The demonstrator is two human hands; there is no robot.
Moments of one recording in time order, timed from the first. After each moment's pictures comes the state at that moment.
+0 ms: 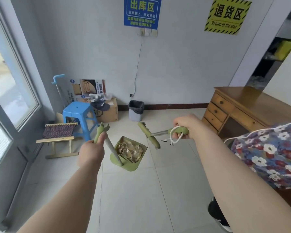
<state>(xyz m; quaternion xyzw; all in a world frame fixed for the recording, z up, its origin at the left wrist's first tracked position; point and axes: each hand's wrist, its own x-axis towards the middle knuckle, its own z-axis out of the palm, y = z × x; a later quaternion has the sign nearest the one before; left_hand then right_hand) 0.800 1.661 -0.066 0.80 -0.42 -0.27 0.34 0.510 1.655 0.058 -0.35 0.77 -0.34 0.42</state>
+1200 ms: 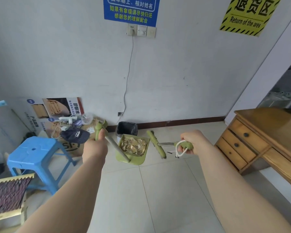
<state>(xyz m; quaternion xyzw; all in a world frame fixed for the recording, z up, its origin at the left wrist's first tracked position) 0.685 1.002 -0.075 0.76 -0.34 -0.38 0.41 0.385 1.043 0.009 -0.25 0.80 -0.36 0.40</state>
